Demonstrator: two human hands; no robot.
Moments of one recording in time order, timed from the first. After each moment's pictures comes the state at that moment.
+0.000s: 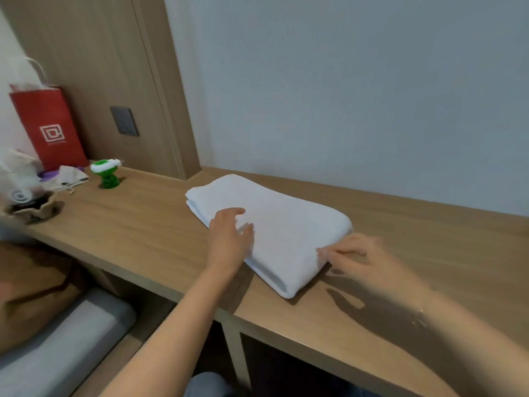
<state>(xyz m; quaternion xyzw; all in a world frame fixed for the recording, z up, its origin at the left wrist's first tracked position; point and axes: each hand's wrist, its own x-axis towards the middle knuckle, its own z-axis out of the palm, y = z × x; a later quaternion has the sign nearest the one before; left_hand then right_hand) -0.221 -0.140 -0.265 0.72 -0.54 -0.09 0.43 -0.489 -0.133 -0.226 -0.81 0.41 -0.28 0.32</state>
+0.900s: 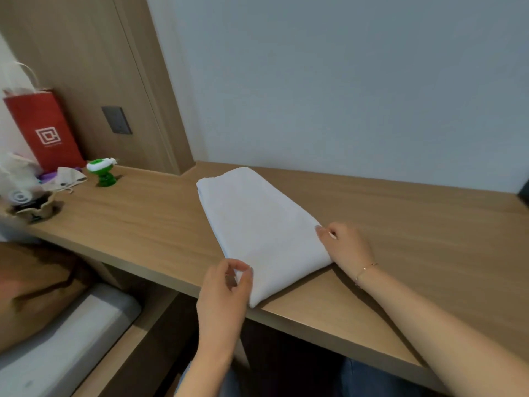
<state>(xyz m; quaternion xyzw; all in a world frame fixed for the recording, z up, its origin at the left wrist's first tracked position) -0.294 -0.017 -0.281 0.75 -0.42 -0.17 0.49 -0.477 -0.173 -0.287 -0.74 0.57 -0.29 0.20</state>
